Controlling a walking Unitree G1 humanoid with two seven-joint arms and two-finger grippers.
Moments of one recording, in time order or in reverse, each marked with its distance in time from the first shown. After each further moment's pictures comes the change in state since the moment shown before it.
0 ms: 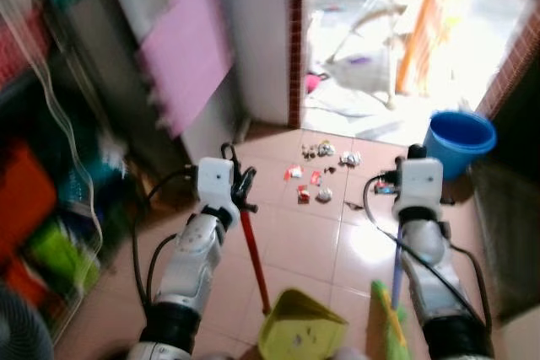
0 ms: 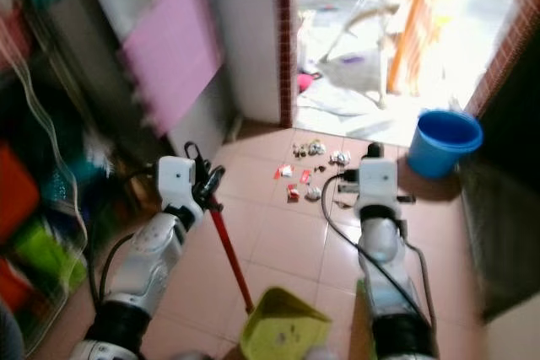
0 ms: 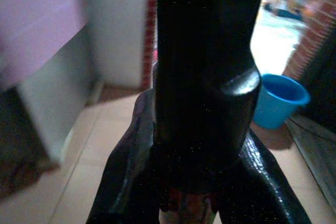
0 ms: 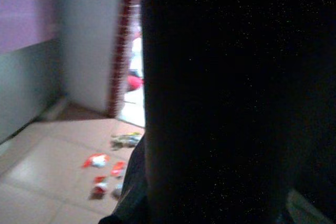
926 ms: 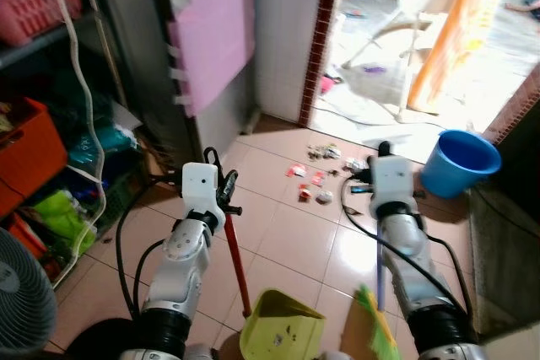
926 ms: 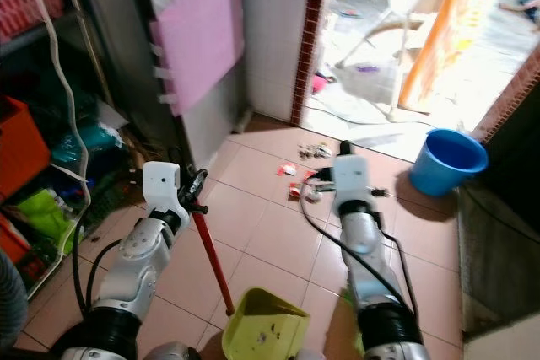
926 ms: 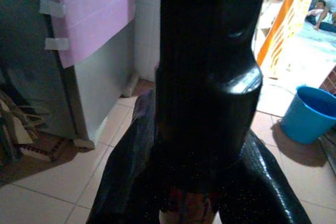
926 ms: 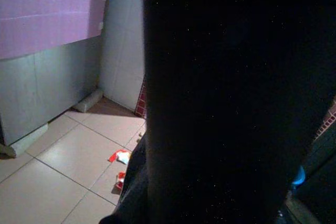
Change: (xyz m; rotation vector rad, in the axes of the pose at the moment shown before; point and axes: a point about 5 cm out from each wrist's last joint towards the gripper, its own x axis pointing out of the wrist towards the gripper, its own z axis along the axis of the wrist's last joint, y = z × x) left arm -0.005 0.014 -0.001 0.048 -0.003 0.049; right arm 0.006 0.011 -0.002 -0.008 0.021 0.058
